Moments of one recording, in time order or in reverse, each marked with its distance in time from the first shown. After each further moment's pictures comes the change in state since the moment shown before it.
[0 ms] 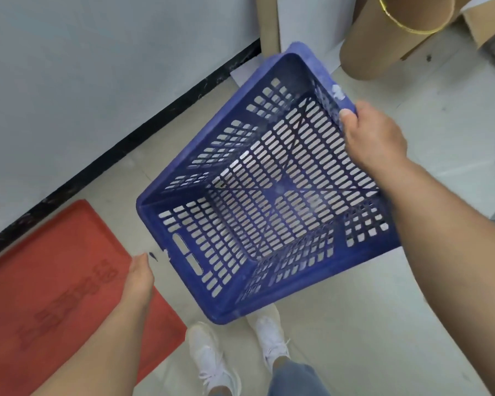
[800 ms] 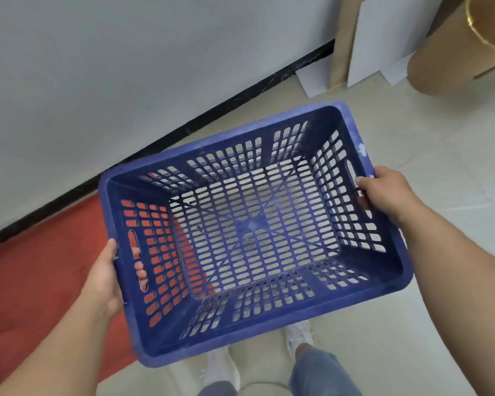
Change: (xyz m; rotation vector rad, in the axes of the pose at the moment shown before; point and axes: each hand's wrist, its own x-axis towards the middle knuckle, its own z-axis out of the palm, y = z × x) left_hand 0.002 -0.056 -0.175 -0.514 -0.135 -0.141; right_hand -0.082 -0.038 0.059 0.394 -0.351 0.178
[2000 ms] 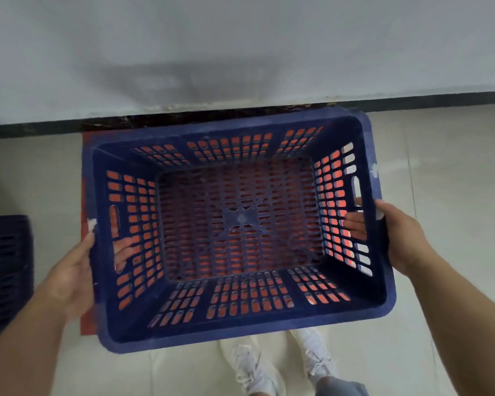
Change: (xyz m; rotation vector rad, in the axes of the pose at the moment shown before) left_hand 0.172 -0.094 -0.486 -0.350 -0.028 0.011; right_hand -0.177 -0.103 0.479 0.277 -0.437 -0.008
